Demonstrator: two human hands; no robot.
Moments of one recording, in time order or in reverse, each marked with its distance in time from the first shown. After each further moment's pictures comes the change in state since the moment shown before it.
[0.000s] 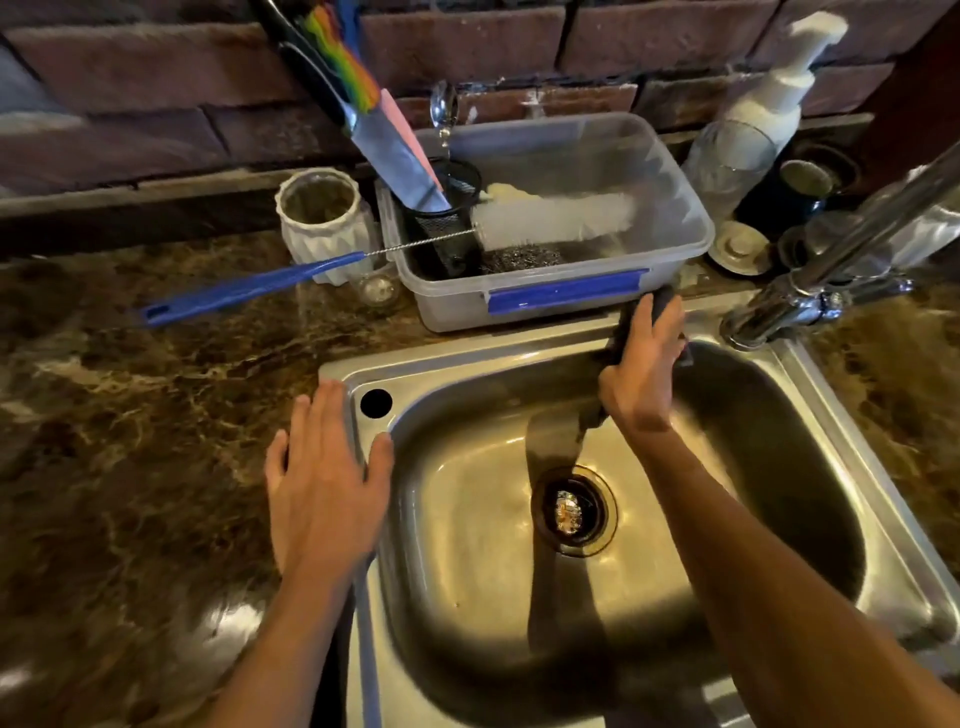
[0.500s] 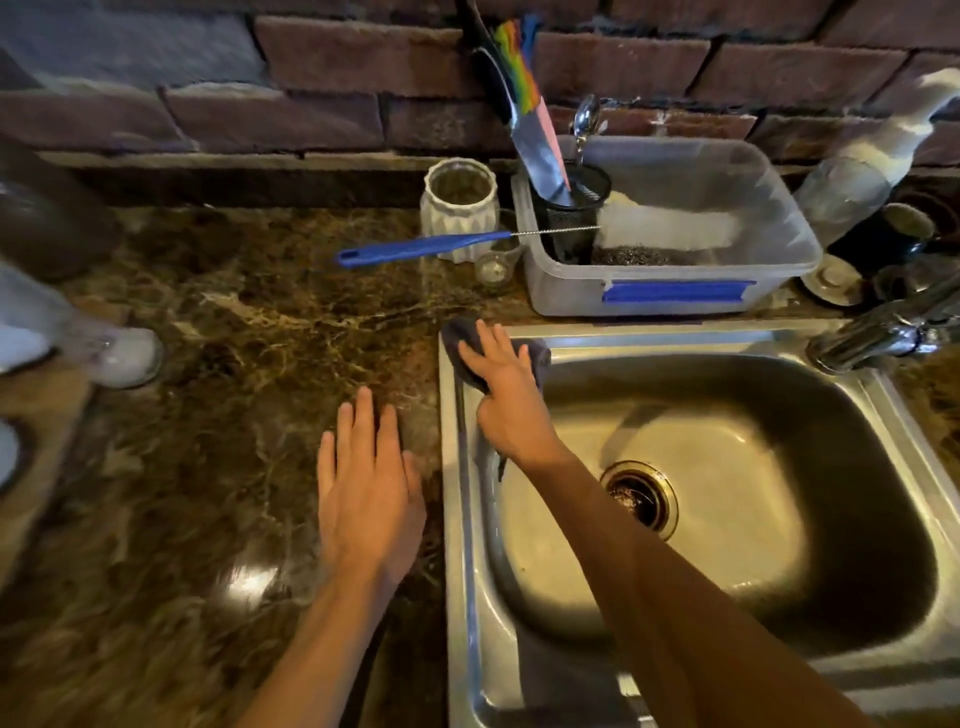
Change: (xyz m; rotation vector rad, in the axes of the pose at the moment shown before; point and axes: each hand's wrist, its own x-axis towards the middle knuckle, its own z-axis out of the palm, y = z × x) left_hand -0.051 -0.061 -0.019 0.059 0.026 -0.067; right_hand -0.114 -0.154 0.083 0.075 -0.494 -0.516
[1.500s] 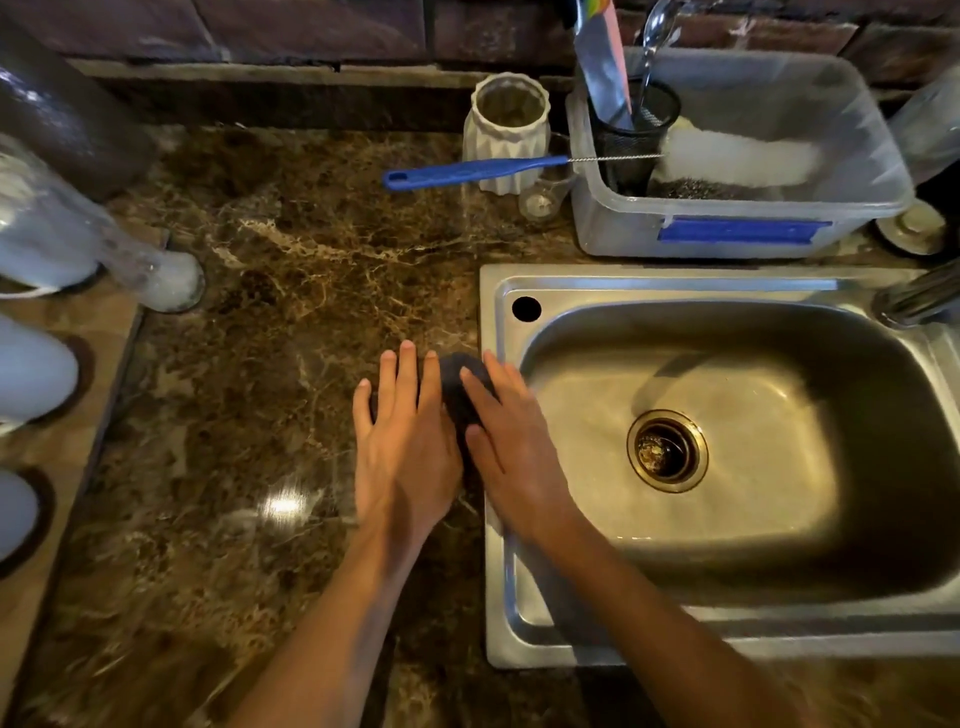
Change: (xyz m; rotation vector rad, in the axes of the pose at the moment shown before) left_hand -0.017 -0.012 -0.003 0.080 -0.072 0.082; right_hand -0.109 -0.027 0.043 0.123 -0.010 -0.091
